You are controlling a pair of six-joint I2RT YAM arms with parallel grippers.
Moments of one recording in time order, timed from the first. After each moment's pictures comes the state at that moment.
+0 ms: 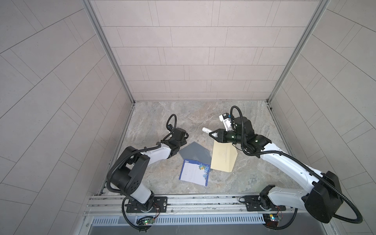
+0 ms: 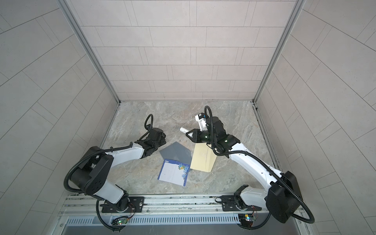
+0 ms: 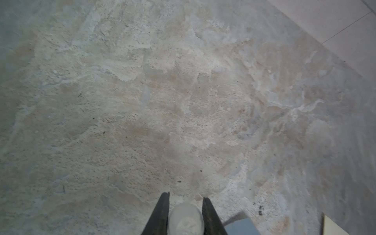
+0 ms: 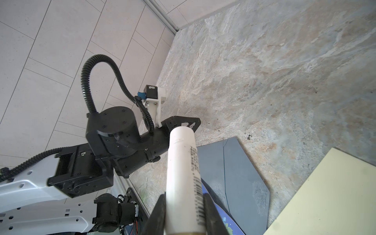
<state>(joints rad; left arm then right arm) -0.52 1.60 0.73 0.03 -0.34 -0.83 0.53 1.22 0.94 -0.22 -0.43 0.63</state>
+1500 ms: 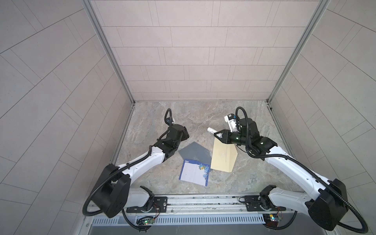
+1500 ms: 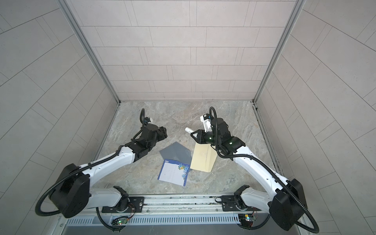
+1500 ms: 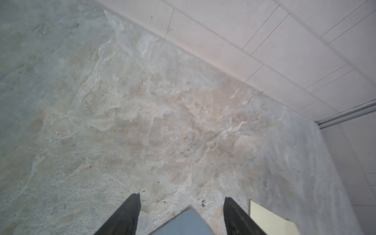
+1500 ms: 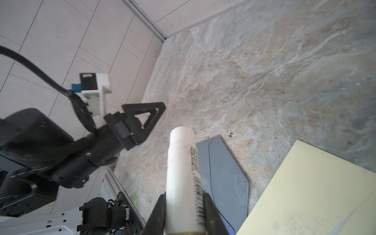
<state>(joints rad) -0.55 1.28 0.79 -0.04 -0.29 -0.74 0.48 1.15 0.91 -0.27 -0.40 0.60</state>
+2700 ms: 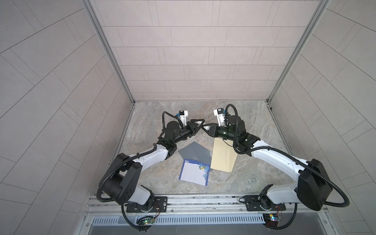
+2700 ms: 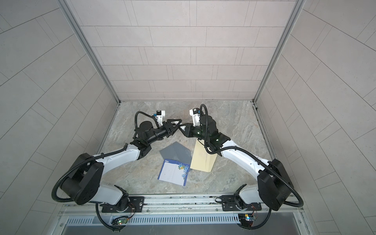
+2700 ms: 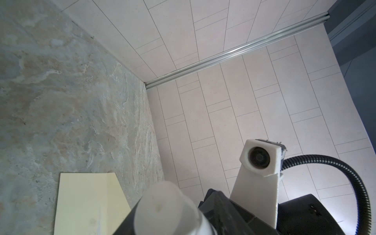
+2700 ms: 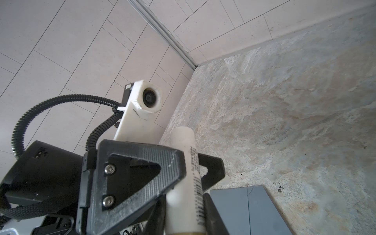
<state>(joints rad) -0.53 1.46 0.73 0.72 0.45 -1.22 0.60 1.36 0.94 0.16 -0.34 0.73</state>
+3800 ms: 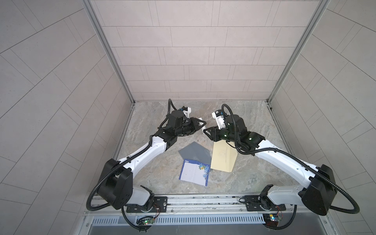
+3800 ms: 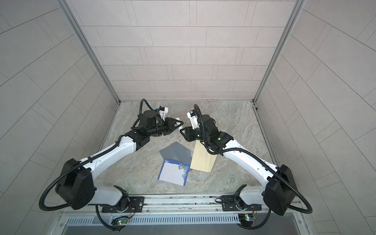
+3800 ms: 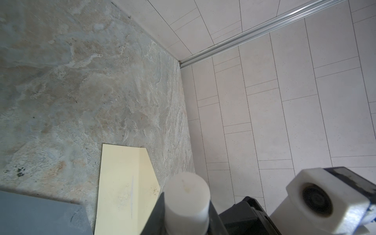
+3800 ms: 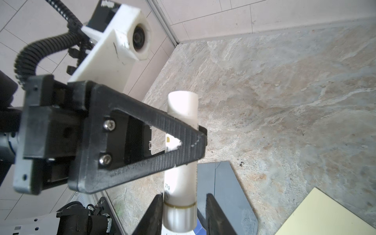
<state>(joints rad) -0.53 1.41 1.01 0.05 0.47 -1.01 0.65 1.31 1.06 -0.23 -0.25 0.48</state>
